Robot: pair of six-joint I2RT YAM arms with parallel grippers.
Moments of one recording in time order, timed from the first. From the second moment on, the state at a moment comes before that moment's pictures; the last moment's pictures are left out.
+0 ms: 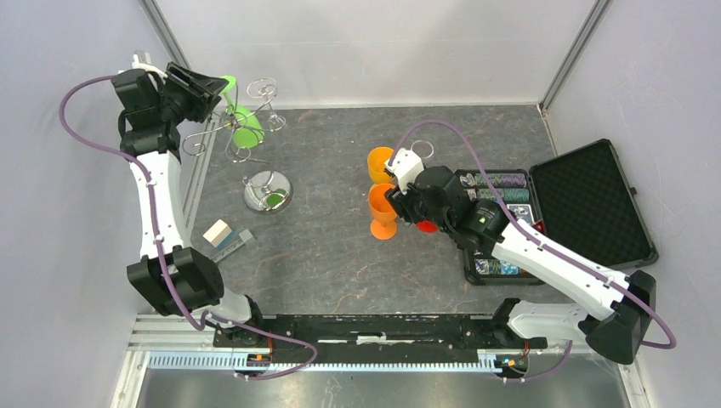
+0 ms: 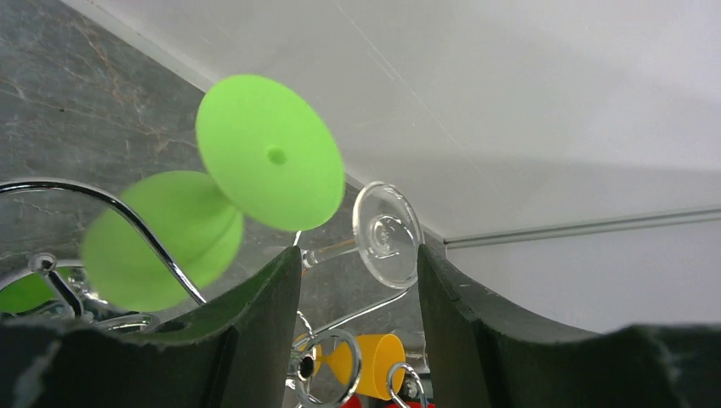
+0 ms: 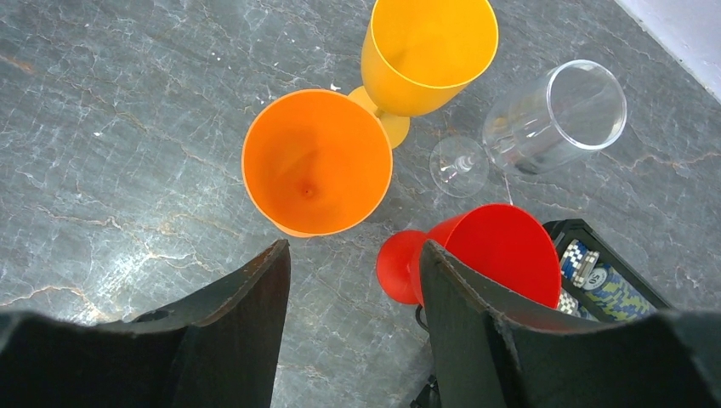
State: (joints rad) left arm 0.34 1.50 1.63 -0.40 0.54 -0.83; right arm 0.87 1.18 1.08 -0.45 0.26 -0.07
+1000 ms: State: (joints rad) left arm 0.16 1.41 1.66 -0.38 0.36 -0.83; right arm 0.87 1.18 1.05 -0.42 0.24 -0.07
